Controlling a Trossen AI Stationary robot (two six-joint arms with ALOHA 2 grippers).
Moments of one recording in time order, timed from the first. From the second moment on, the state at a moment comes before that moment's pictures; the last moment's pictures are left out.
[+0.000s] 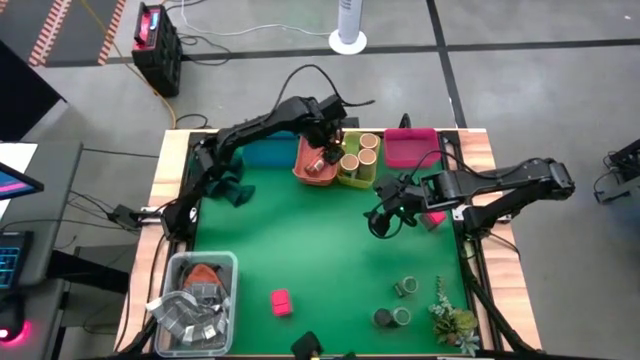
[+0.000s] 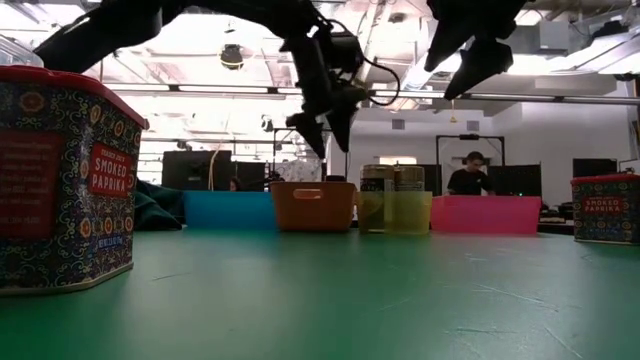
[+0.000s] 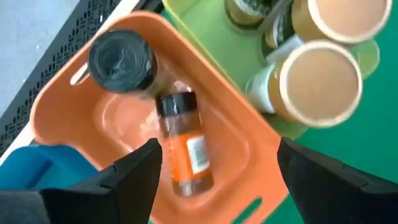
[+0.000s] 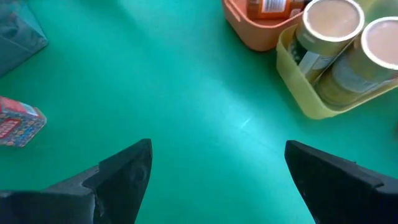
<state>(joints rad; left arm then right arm) 0.47 2.25 2.31 -1.19 -0.05 -0.19 0.12 1.26 1.13 -0.81 0.32 0.68</state>
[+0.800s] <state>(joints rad) 0.47 2.36 2.17 -1.02 -0.18 -0.26 0.20 1.24 1.13 -0.85 0.38 0.84</state>
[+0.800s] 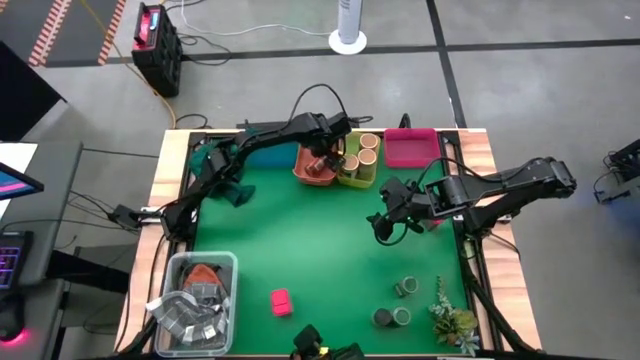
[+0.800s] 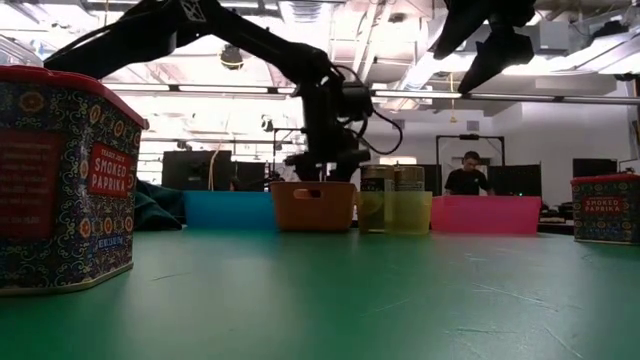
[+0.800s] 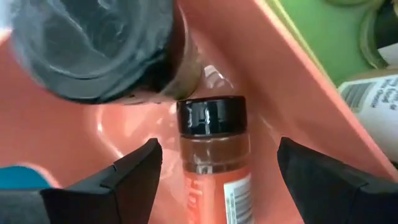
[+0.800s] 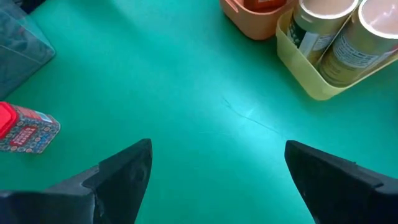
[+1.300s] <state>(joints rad) 0.47 2.36 2.09 -0.91 -0.16 -0.31 0.20 1.24 1.13 -0.86 0.38 0.85</state>
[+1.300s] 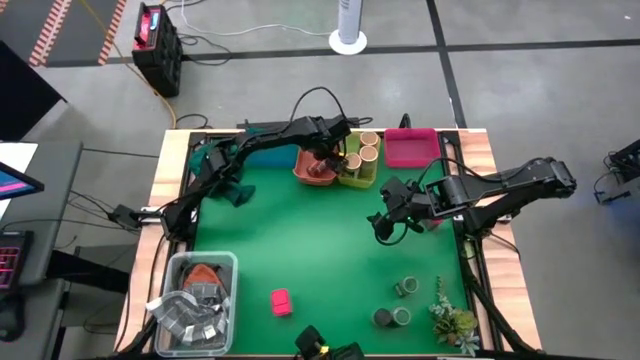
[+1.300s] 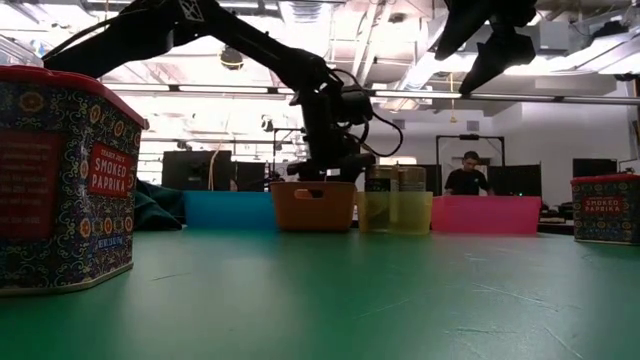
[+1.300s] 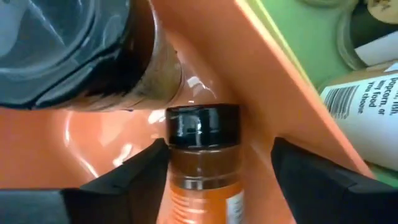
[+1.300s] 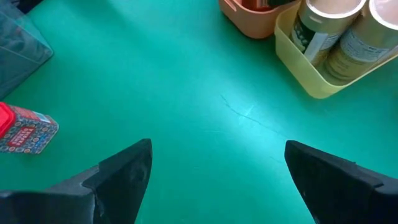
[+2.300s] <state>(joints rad) 0.47 2.35 2.20 -1.13 -0.02 -0.23 0.23 1.24 1.13 -0.86 0.38 0.87</state>
